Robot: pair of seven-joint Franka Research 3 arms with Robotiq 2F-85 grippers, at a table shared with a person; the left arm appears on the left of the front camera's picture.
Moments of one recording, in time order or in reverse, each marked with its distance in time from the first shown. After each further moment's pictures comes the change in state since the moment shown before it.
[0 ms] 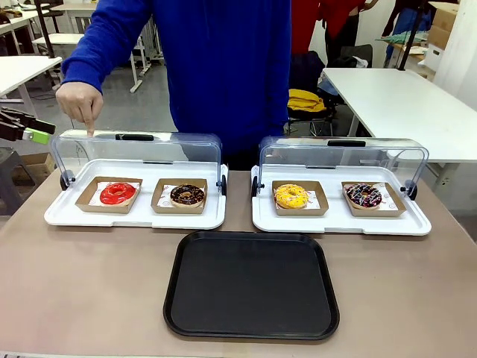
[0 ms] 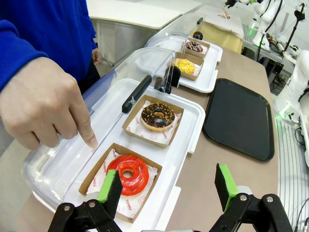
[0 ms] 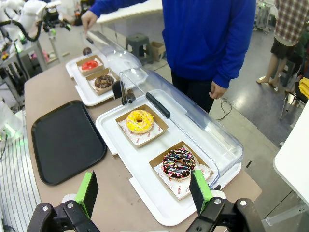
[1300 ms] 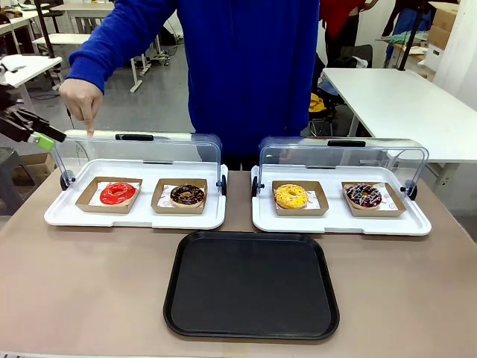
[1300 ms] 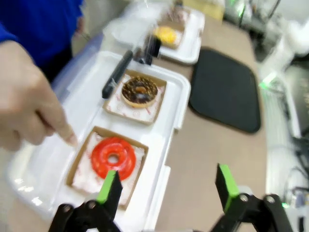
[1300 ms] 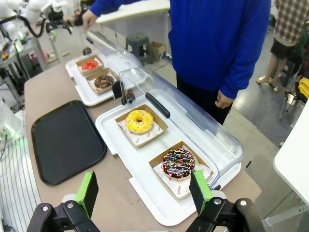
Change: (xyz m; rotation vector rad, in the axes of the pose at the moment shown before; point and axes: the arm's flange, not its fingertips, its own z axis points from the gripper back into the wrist) left arm 0.025 0.022 -0.024 -0.153 0.235 -0.007; right arm 0.000 0.000 0.000 -0.001 0.000 0.000
